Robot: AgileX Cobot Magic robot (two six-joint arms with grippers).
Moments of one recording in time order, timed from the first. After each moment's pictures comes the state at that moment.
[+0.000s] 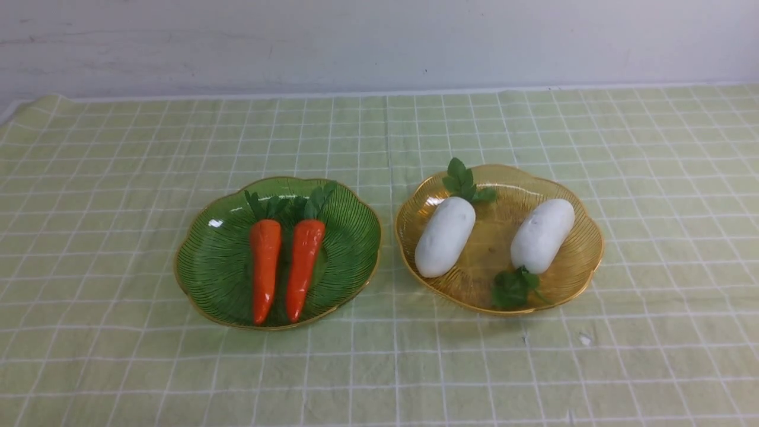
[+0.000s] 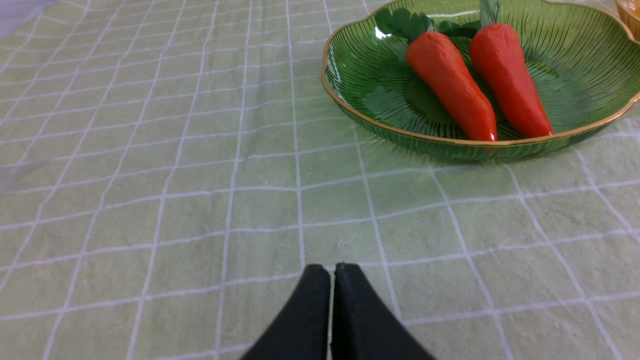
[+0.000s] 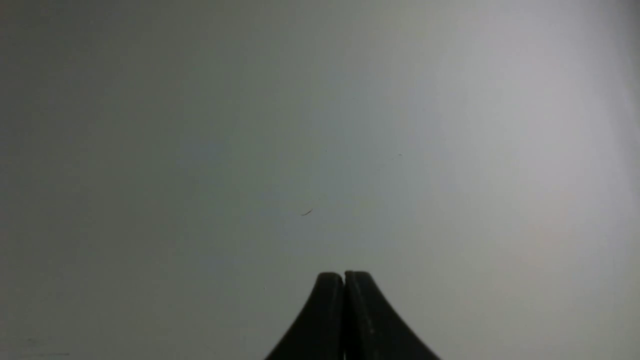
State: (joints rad) right arm 0.07 0.00 -0.44 0.59 0.15 -0.45; left arm -0.05 -0.01 0.03 0.00 0.39 0.09
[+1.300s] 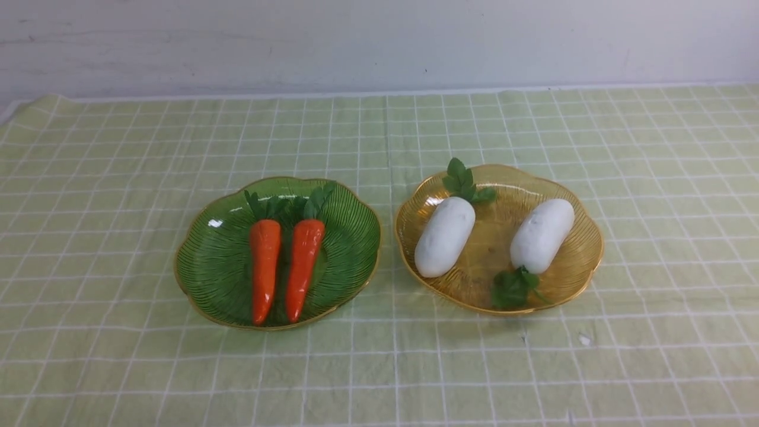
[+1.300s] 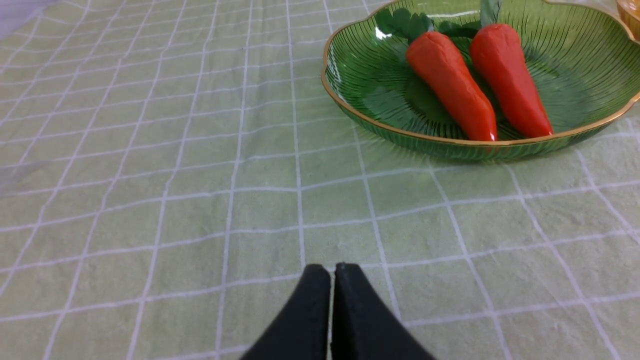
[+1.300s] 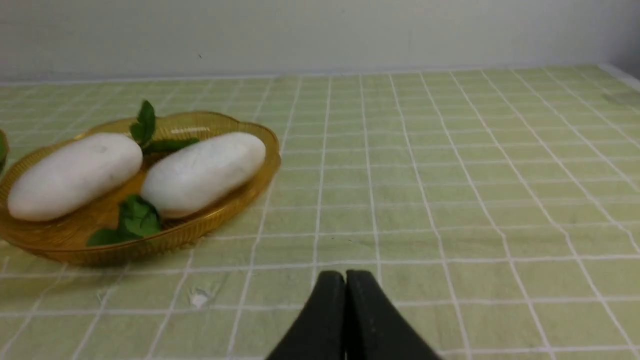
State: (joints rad) right arm 0.04 -0.01 0.03 -0.23 0.36 0.28; left arm -0.05 -0.01 0.03 0.01 0.39 0.09
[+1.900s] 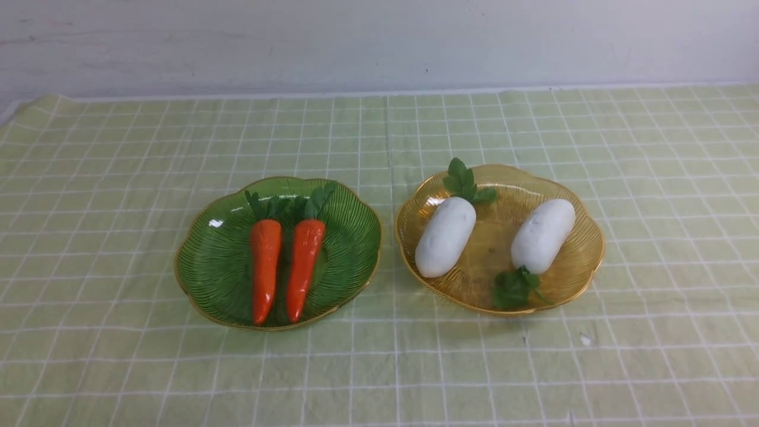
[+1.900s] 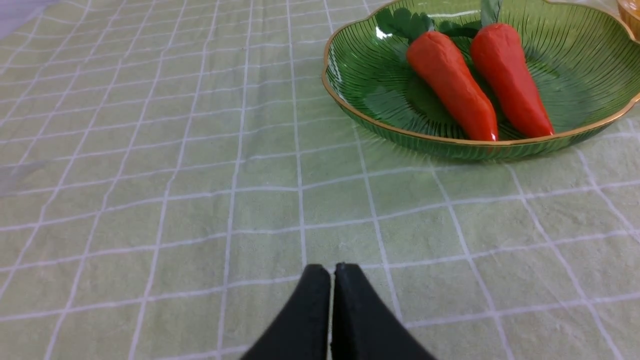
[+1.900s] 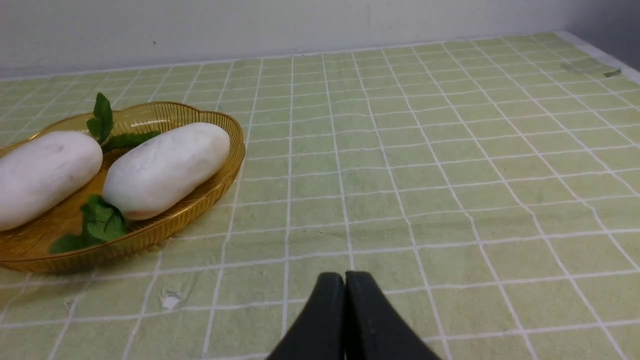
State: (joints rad) right arm 0.00 -0.01 0.03 -0.23 0.37 0.30; left arm -0.04 -0.01 0.03 0.01 0.39 0.09
